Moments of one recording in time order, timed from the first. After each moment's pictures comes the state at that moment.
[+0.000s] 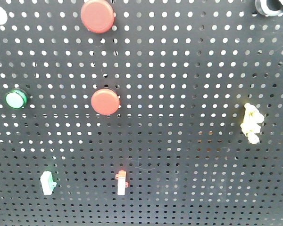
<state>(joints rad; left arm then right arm) -0.52 0.31 -0.39 0.23 0.38 -0.07 -0.01 0.00 -0.60 0.21 0.75 -0.31</state>
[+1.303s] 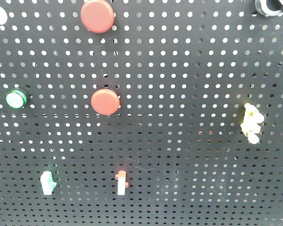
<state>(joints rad) -0.16 -0.01 0.03 0.01 0.11 0.03 -0.01 0.01 -0.60 0.23 0.78 -0.31</state>
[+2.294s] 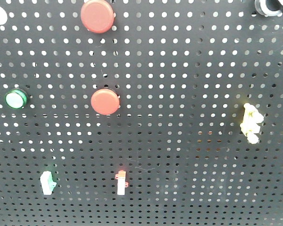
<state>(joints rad) -0.16 -0.01 0.03 0.01 0.11 0.03 -0.01 0.01 -0.41 0.18 0.50 -0.25</state>
